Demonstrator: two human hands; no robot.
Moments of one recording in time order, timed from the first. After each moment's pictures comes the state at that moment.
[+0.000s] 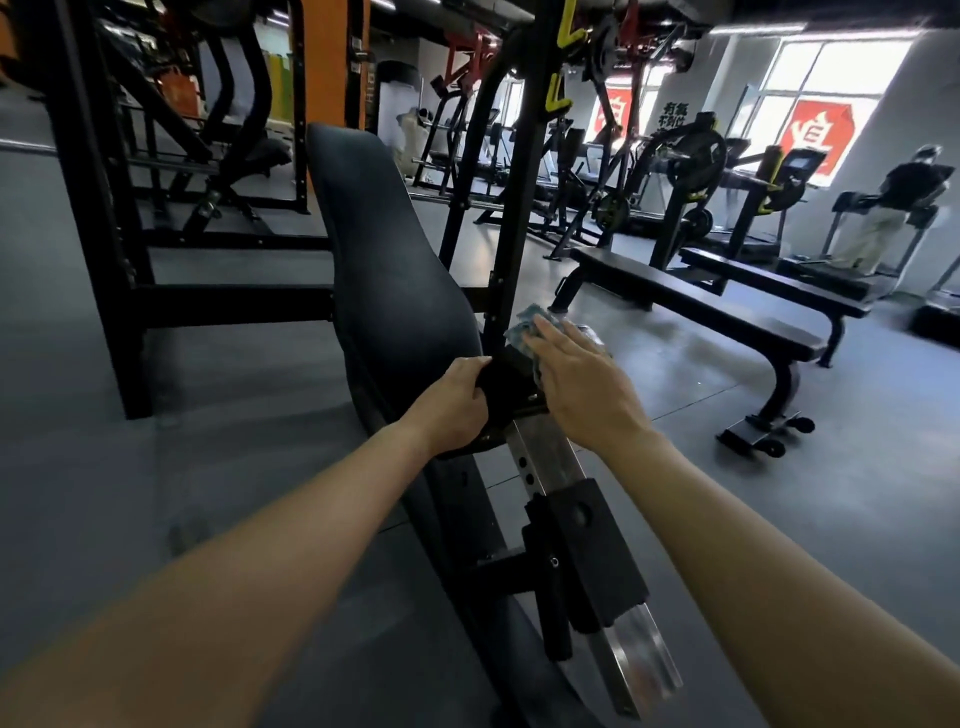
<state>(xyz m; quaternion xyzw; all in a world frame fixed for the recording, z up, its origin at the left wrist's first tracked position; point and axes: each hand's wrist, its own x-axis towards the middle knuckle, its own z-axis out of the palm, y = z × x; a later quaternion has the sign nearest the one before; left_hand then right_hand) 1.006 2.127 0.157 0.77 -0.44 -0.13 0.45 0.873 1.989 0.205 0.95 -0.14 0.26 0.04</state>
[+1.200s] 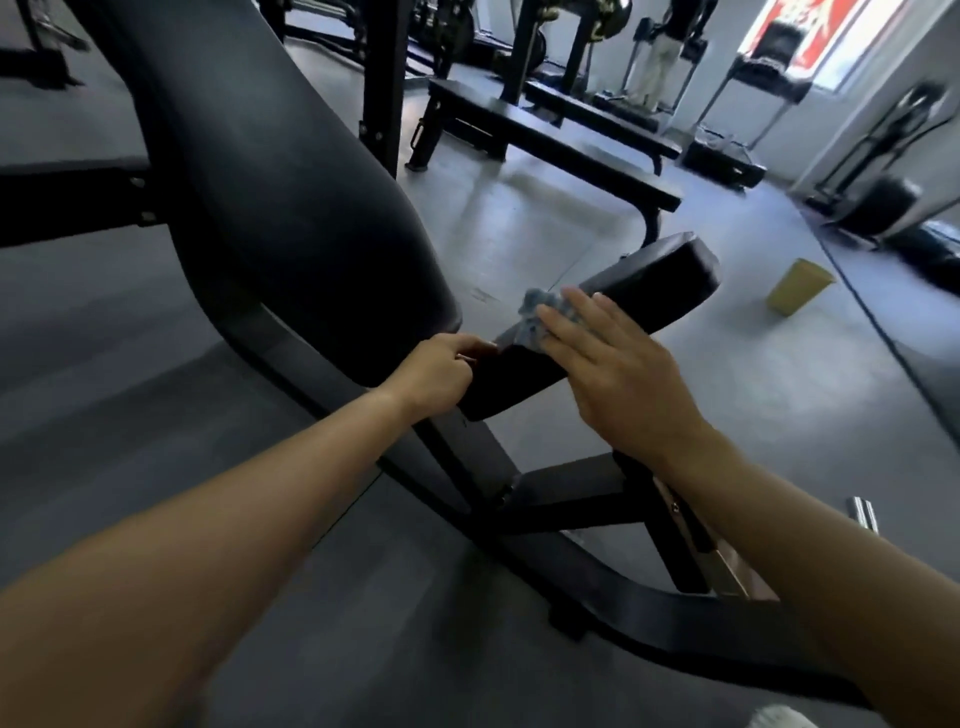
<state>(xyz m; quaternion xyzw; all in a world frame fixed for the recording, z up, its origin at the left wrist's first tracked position) 1.189 2.081 0.040 0.60 -0.51 -0.41 0.46 0.963 2.038 0.125 0.91 -0.18 0.13 0.35</state>
